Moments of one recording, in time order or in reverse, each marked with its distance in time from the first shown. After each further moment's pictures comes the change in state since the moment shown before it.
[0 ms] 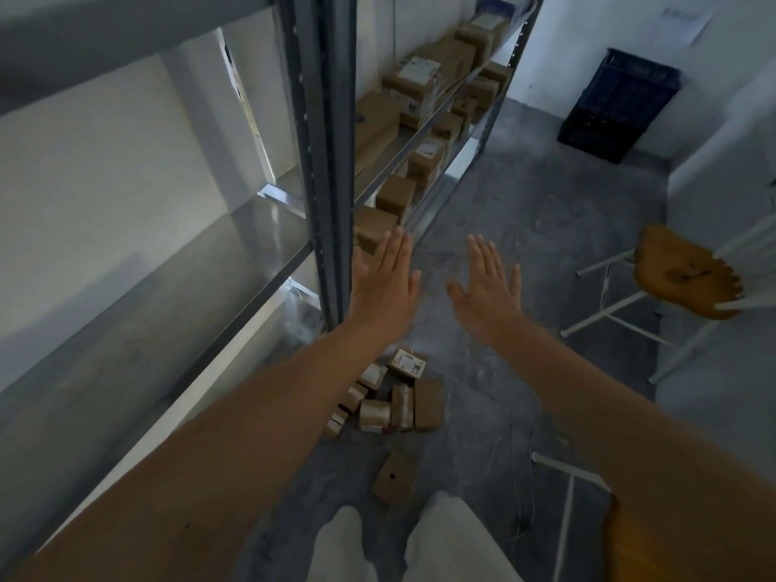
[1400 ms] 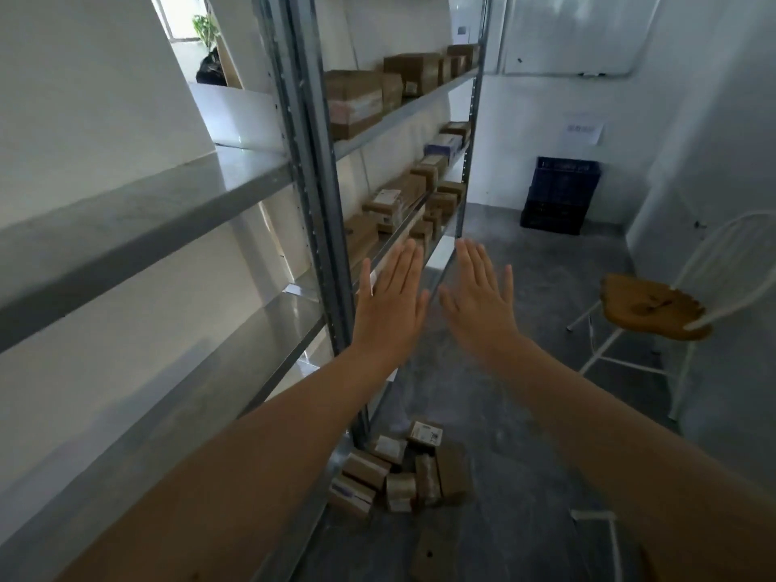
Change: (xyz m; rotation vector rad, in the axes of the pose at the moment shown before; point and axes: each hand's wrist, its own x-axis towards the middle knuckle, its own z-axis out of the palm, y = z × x) left_hand -0.118 0.087 -0.137 0.183 0.370 0.280; right_hand -0.149 -0.037 -0.116 -0.041 0.396 -0.093
